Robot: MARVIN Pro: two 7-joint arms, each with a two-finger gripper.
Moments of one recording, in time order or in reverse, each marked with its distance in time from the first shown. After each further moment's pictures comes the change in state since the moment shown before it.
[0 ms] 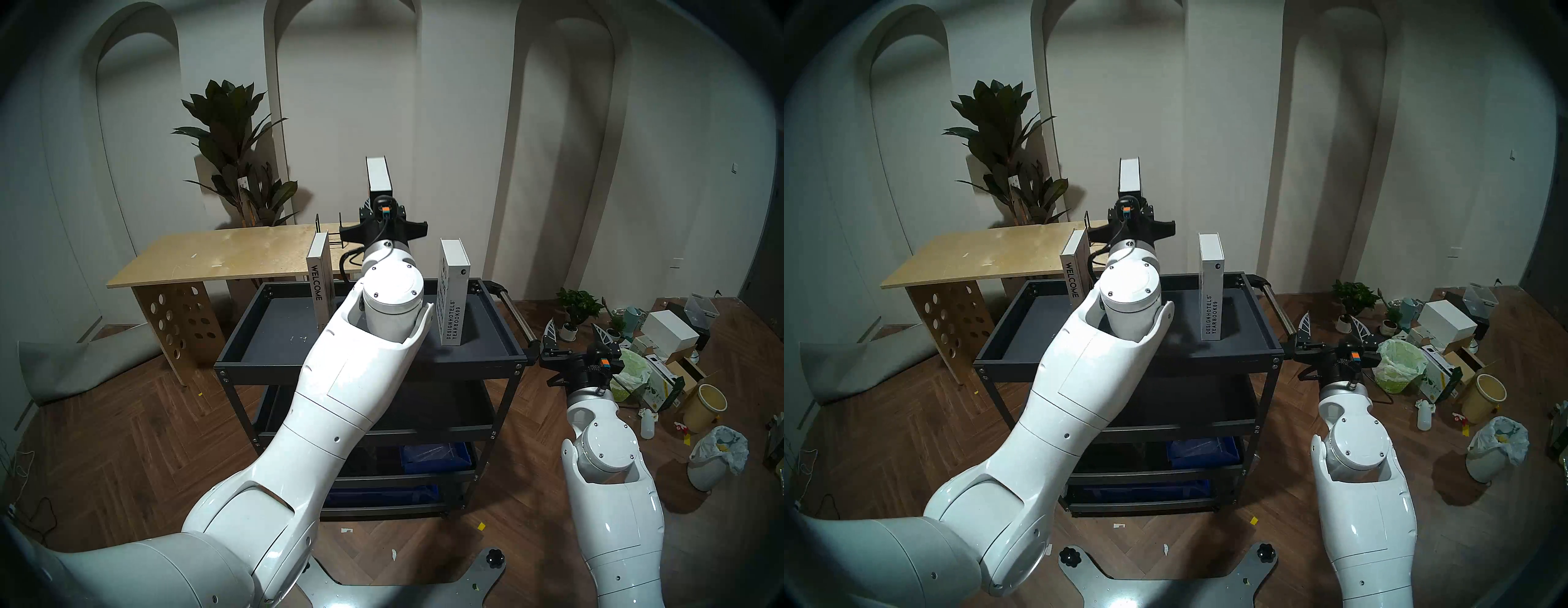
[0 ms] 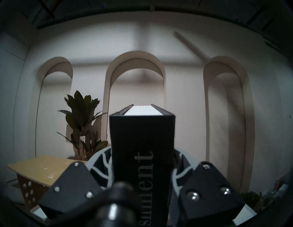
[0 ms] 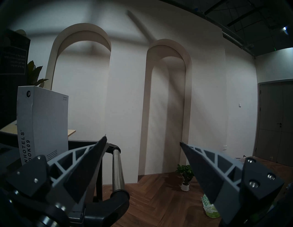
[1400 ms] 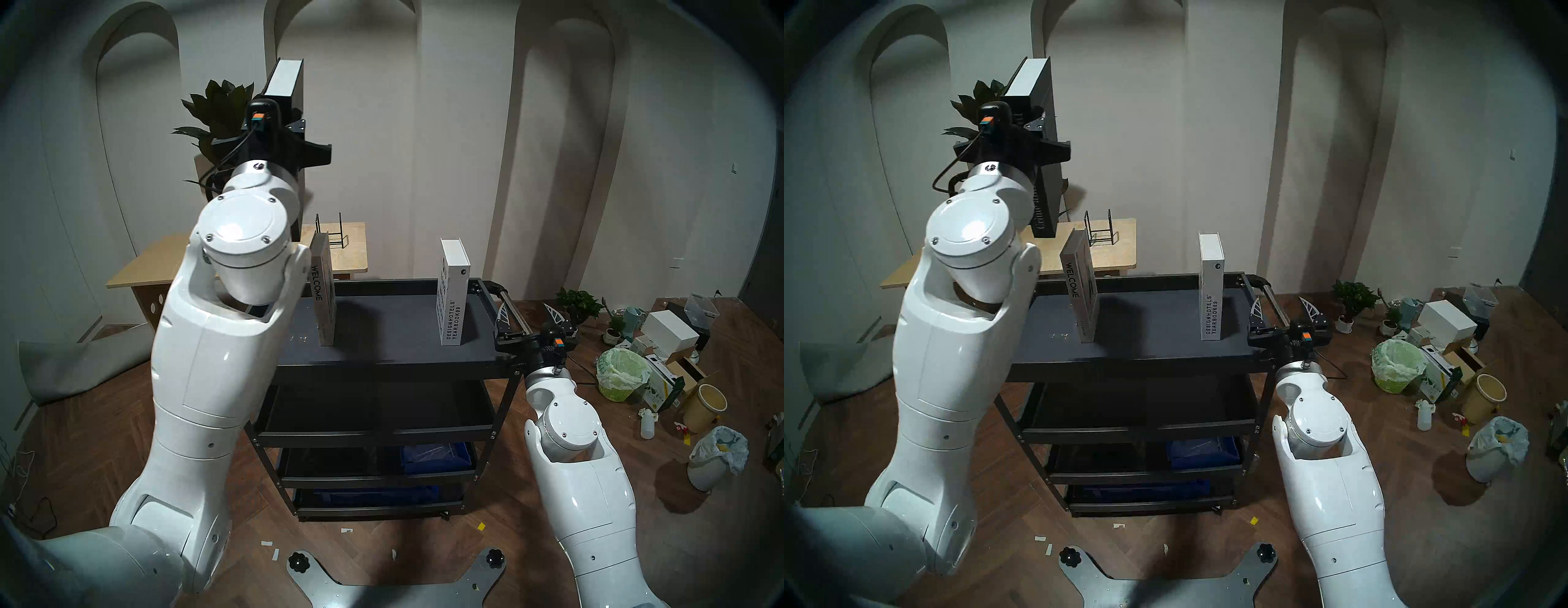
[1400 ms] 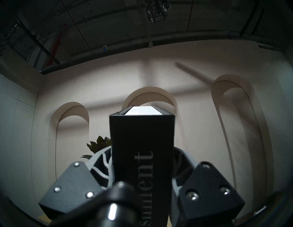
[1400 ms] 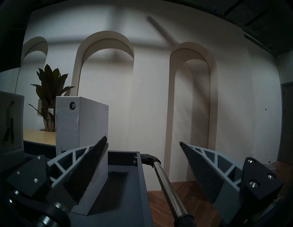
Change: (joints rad) left arm 0.065 0.326 -0.245 -0.510 -0.019 0.333 -0.252; right arm 0.121 -0.022 -0.138 0.064 -0.033 0.002 0.037
